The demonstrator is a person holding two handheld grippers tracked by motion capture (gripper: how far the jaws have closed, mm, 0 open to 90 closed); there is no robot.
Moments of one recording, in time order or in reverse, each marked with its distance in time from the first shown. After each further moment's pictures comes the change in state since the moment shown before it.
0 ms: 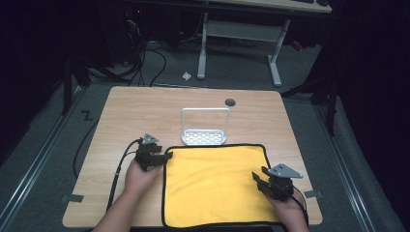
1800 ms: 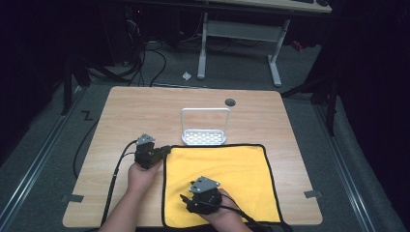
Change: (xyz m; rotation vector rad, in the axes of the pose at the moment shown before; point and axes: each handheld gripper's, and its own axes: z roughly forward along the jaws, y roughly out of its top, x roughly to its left) left arm 0.006 -0.006 -0.003 -0.126 -0.110 -0.088; right arm 0.189 0.045 0.061 0.070 0.353 -0.265
